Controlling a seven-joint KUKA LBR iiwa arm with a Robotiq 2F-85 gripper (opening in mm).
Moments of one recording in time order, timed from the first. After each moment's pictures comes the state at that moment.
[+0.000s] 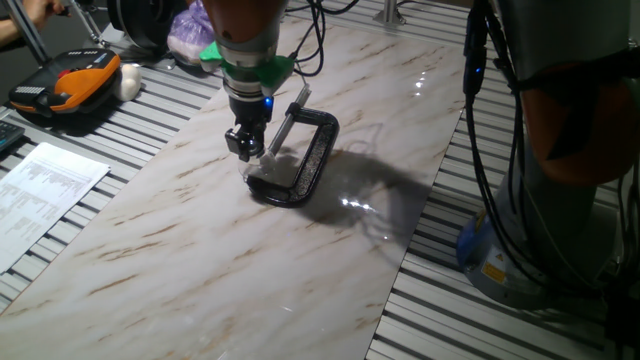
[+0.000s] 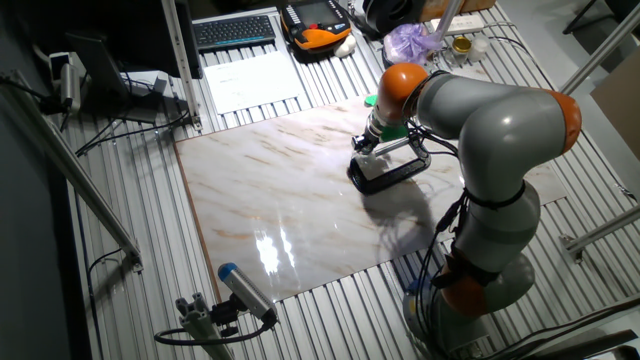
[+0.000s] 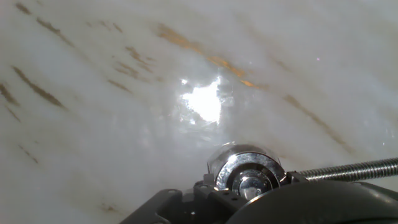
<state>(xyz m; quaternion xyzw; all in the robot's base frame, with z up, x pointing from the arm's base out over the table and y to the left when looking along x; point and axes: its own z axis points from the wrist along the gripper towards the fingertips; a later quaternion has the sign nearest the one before) 0.543 0.029 0.090 -0.02 1.00 0.01 0.08</state>
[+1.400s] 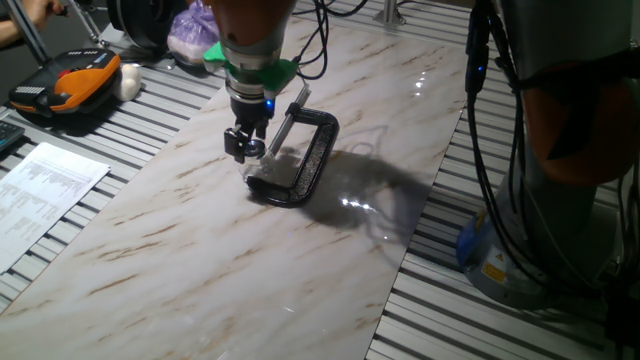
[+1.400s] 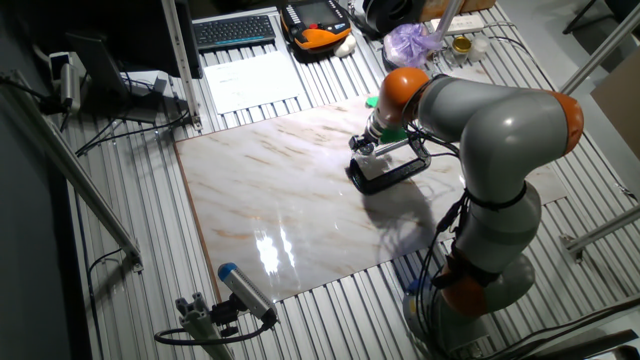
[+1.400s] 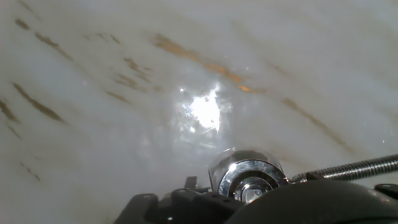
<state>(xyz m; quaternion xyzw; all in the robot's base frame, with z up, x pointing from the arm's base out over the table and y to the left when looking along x) 0.547 0.029 0.094 0.04 1.00 0.02 0.08</state>
